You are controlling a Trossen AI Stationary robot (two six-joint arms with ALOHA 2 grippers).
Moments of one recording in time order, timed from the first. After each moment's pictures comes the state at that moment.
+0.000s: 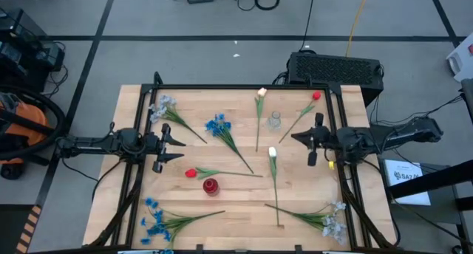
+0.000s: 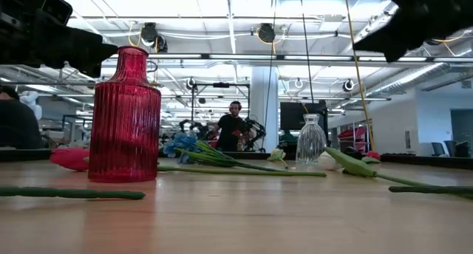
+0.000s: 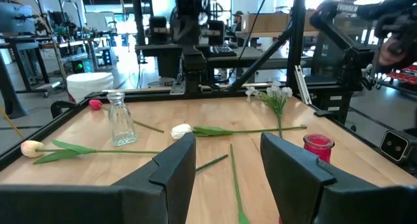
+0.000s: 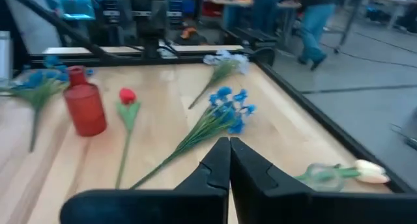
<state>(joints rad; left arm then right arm) -0.03 0.02 0.00 0.03 0.10 0.03 0.19 0.53 0.38 -0.11 0.44 0.08</state>
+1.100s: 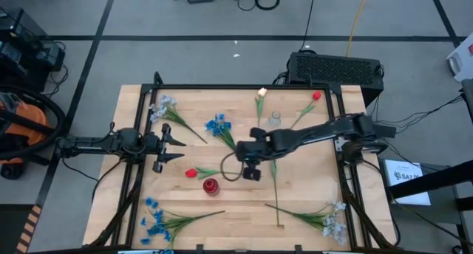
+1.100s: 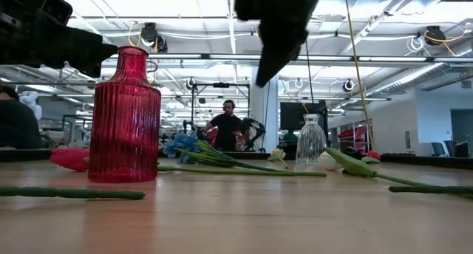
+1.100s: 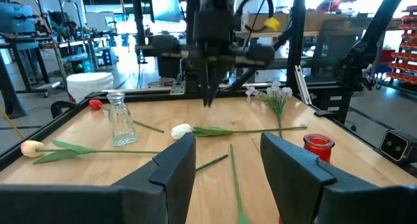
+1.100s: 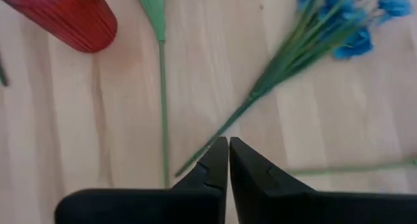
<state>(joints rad) -0.03 0.02 0.00 0.03 0.10 0.03 0.14 1.86 1.54 -0.82 0.18 0.25</state>
